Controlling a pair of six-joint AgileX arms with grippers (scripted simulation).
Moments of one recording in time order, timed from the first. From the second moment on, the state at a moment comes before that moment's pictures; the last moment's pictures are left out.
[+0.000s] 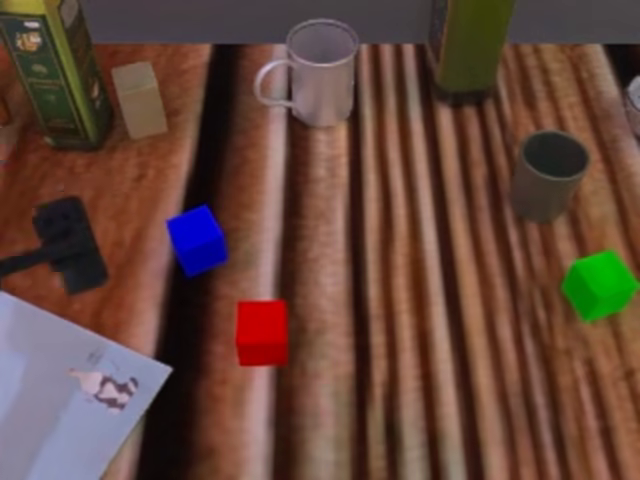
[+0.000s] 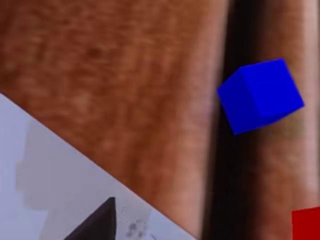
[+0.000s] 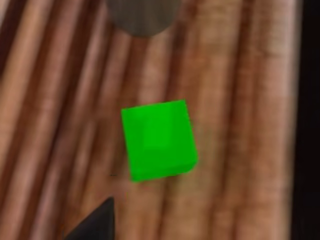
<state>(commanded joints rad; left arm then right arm) -0.21 0.87 0.64 -0.54 -0.03 -0.45 0.08 1.04 0.76 -0.58 0.00 -0.10</state>
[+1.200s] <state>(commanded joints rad) 0.02 0.00 0.00 0.00 0.00 0.00 0.15 1.95 1.44 -1.06 0.00 -0.19</state>
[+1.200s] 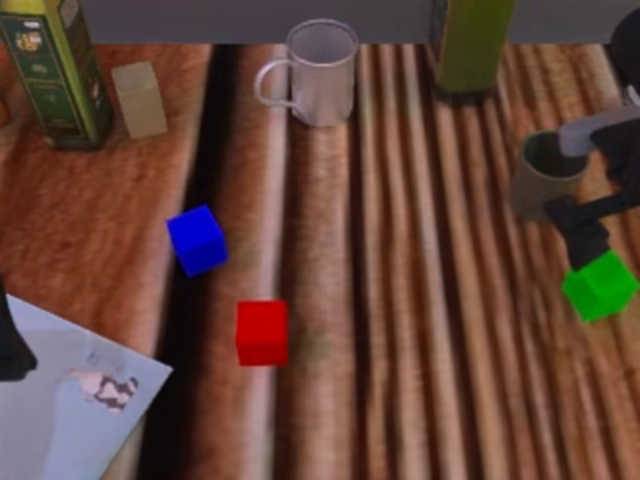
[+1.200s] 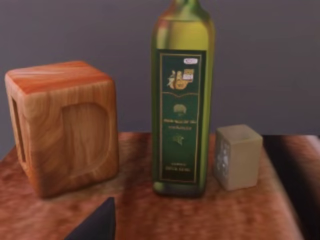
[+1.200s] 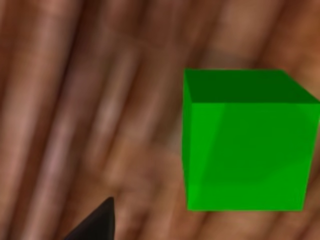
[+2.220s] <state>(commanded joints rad) 0.02 0.00 0.00 0.00 0.00 0.00 0.16 2.07 1.27 -0.78 0.00 -0.18</state>
